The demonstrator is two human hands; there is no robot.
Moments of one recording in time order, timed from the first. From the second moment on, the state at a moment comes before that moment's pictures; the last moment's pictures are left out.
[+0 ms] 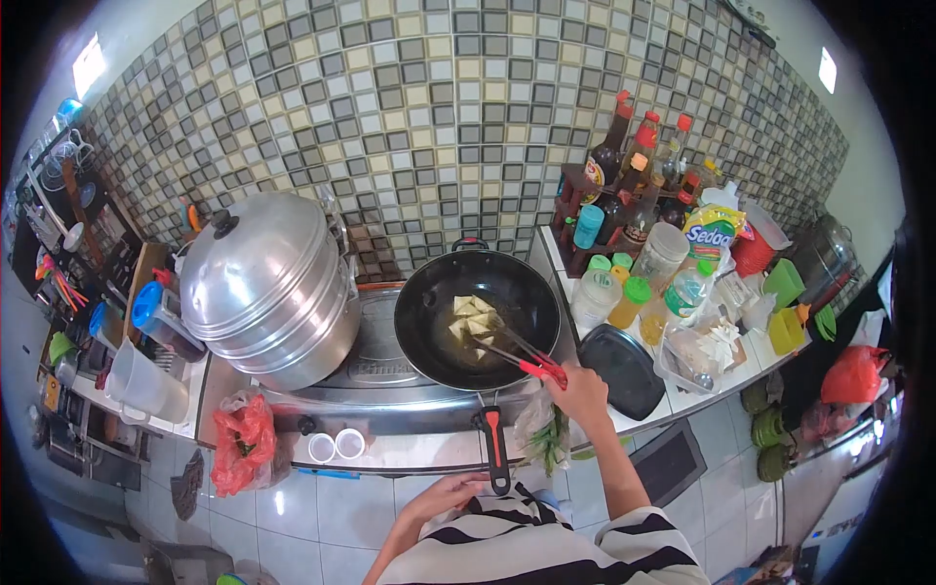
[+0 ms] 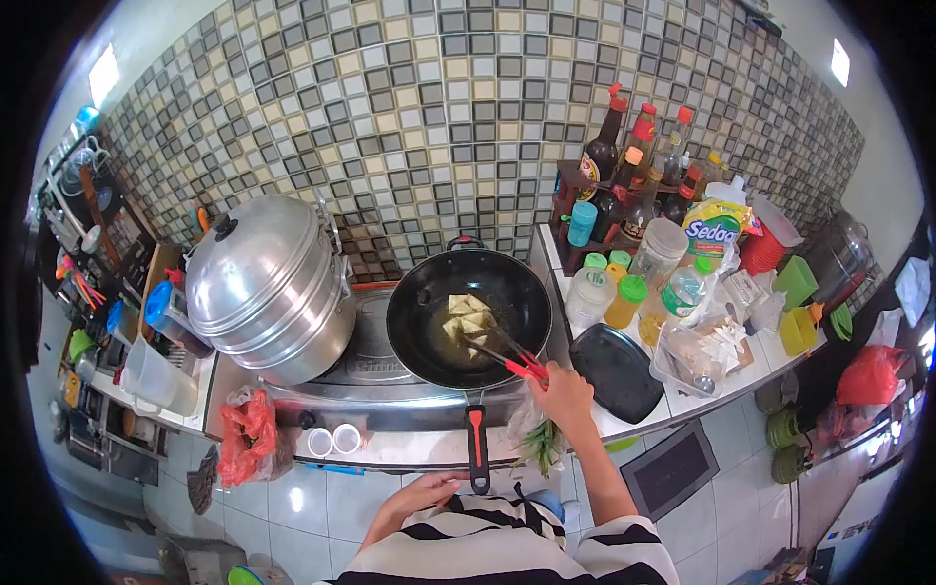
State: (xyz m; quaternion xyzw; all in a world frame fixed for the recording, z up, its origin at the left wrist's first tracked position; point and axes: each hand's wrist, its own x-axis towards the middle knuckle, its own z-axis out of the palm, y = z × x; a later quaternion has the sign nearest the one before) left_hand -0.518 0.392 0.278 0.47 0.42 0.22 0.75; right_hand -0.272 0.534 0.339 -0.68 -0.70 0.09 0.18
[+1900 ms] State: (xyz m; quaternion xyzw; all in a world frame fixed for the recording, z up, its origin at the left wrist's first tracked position) left_hand -0.522 0.386 0.277 0.45 0.43 0.23 0.75; right_hand -0.285 0.532 0.337 -0.67 -0.72 0.11 0.16
